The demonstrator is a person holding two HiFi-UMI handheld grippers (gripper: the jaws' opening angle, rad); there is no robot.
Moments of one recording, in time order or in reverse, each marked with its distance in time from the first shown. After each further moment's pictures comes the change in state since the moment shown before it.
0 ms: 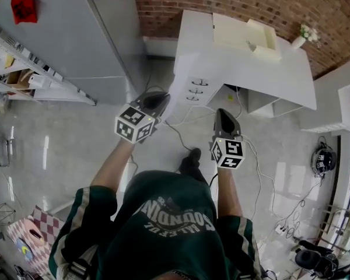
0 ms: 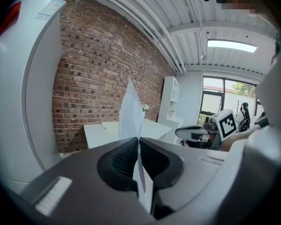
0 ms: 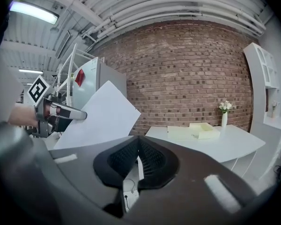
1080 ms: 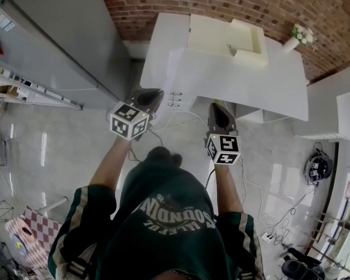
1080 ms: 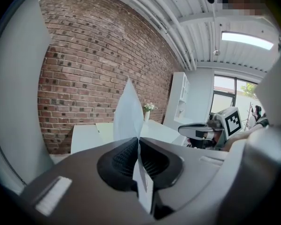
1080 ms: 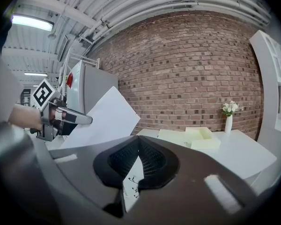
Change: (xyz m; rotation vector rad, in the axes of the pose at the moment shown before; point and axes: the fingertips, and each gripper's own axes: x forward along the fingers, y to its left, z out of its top) left arm 0.203 -0.013 0.052 -0.046 0.026 0.062; right arm 0.072 -0.189 0.037 -0.016 0.004 0.080
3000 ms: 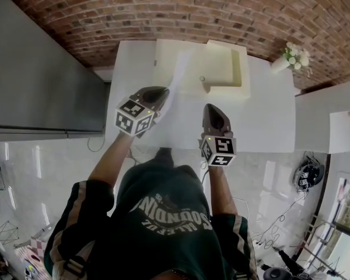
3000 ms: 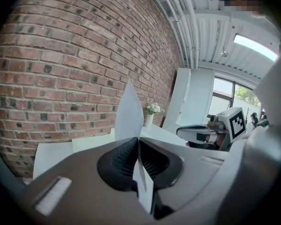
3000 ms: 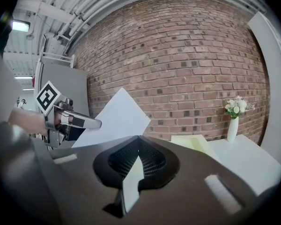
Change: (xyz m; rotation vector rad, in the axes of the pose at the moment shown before) left arm 0.335 0.092 0.116 -0.005 0.055 -0.145; right arm 0.217 -0.241 0.063 0.068 0.030 -0.070
